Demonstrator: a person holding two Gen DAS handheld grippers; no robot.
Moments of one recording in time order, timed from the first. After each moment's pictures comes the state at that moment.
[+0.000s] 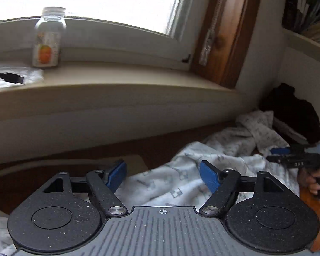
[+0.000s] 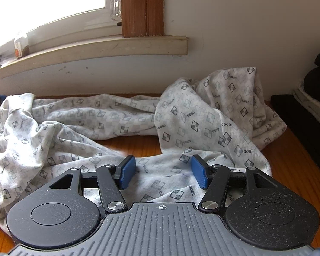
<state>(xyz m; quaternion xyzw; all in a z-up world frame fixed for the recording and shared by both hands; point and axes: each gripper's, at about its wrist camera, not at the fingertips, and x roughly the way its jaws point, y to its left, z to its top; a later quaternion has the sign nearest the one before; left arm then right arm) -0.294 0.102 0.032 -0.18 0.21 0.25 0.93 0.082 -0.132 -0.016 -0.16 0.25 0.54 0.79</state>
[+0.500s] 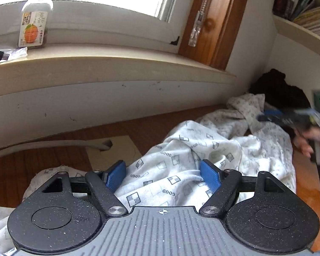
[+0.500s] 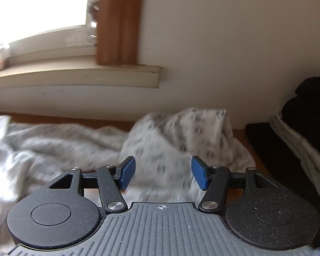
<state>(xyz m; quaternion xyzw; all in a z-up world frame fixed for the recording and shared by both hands) -0.299 0.101 0.015 -0.19 0.24 0.22 0.93 0.118 -0.104 0.014 -0.19 0.23 0.50 0.81</state>
